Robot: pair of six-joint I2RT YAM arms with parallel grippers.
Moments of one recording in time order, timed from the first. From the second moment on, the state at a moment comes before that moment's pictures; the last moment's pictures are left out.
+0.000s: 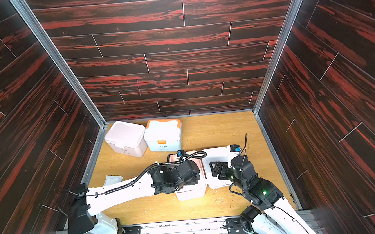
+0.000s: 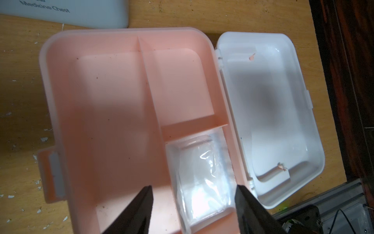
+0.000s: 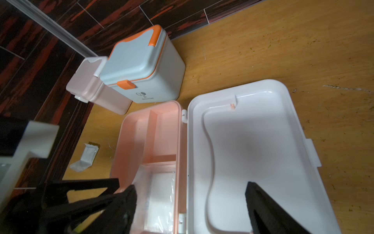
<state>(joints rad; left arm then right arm) -1.18 1.63 1.37 -0.75 -0.35 -1.04 0.60 0.62 0.72 -0.67 0.06 0.61</state>
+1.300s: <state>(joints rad) -1.19 1.60 1.39 -0.81 -0.41 -1.07 0.60 0.67 0.72 -0.67 -0.21 0.57</state>
